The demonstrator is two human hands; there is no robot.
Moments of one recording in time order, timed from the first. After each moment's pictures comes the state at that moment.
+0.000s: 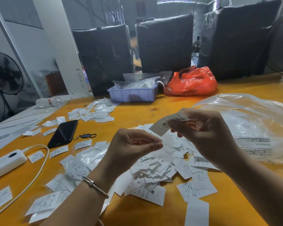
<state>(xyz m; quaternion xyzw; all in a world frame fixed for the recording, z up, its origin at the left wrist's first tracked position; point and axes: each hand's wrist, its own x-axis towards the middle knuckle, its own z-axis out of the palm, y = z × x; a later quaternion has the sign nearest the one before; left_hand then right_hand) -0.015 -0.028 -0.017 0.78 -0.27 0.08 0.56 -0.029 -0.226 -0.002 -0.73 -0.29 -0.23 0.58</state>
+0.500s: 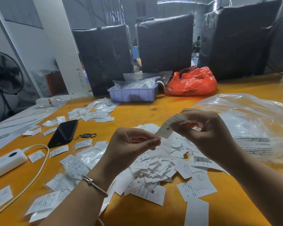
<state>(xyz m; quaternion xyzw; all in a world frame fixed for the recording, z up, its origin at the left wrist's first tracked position) -0.016 -0.025 -0.016 0.78 -0.26 0.08 0.57 -0.023 -0.234 -0.003 -0.76 -0.28 -0.24 0.53</state>
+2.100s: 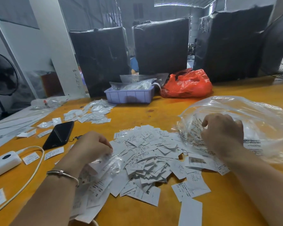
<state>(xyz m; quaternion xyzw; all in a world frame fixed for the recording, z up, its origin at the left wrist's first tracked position) 0.019 0.041 -0.009 0.95 0.07 0.01 0.30 0.011 -0.276 -0.023 -0.95 0.12 -0.25 0.11</state>
